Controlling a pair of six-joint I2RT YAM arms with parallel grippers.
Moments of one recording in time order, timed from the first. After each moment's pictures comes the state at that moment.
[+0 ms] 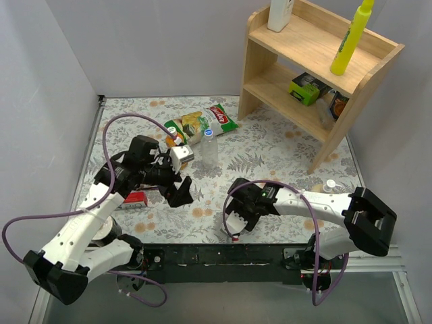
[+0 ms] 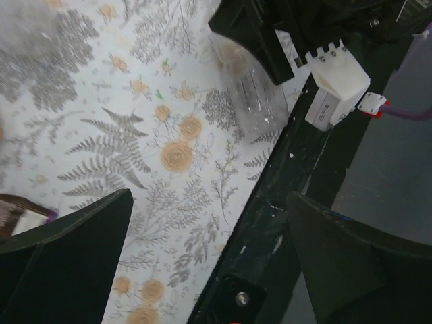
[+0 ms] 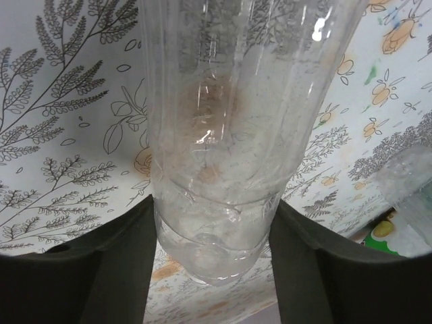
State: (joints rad) left arm -0.50 1.00 1.12 -0.94 0.58 0.30; right arm 1.08 1.39 0.79 -0.62 0.00 -1.49
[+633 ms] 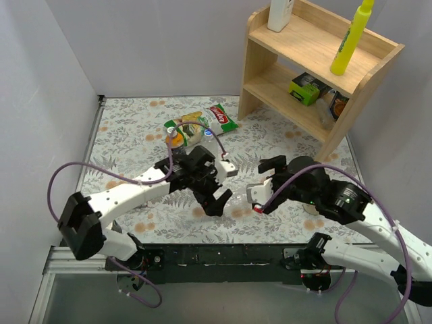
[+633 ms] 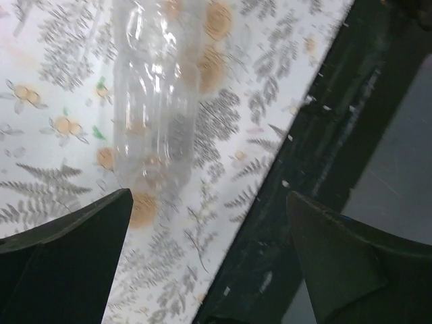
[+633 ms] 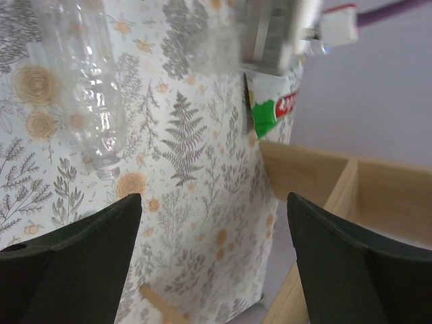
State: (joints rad) left arm -0.84 1.34 1.06 -0.72 0.42 0.07; right arm 0.98 0.84 1.01 -0.78 -0.04 -1.12
